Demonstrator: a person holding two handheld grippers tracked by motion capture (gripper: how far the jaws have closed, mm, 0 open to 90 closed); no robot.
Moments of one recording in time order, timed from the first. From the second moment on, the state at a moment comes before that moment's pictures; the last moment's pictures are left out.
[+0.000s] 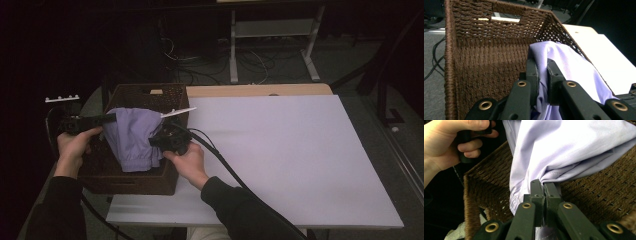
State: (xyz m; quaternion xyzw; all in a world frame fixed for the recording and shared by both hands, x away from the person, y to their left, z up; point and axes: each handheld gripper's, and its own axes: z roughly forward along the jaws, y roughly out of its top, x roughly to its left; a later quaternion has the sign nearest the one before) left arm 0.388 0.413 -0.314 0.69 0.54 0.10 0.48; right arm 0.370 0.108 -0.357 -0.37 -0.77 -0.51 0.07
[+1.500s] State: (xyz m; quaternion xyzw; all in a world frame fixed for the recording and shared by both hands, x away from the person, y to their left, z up) left arm 0.370 0.361 -0.294 0.70 0.51 0.15 0.48; right arm 0.390 0.014 -0.319 -0.32 -0.80 -0.50 -0.04
